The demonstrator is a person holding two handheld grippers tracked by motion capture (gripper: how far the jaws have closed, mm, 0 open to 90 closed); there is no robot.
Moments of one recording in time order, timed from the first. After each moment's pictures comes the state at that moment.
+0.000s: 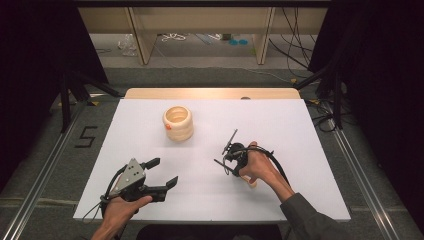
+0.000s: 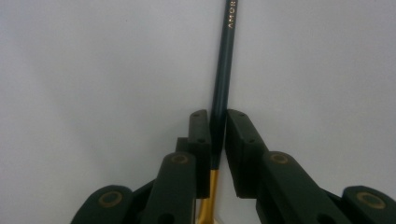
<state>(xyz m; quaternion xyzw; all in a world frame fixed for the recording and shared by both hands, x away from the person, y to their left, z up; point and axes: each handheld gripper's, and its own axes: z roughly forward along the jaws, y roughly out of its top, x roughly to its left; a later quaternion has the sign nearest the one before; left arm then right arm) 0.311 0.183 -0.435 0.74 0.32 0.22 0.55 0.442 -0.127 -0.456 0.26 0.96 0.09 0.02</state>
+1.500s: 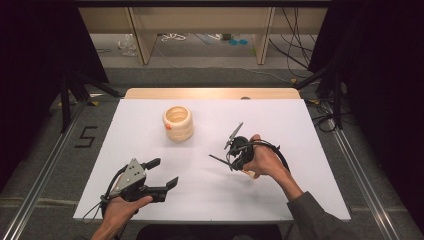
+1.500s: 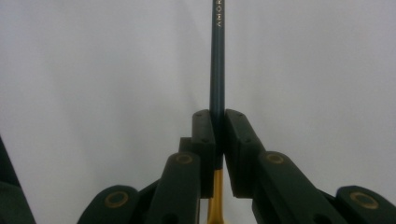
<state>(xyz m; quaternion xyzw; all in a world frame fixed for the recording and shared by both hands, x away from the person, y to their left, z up) 0.311 0.183 -0.436 0.74 0.32 0.22 0.55 0.434 -0.133 -0.417 0.22 0.96 0.15 0.03</state>
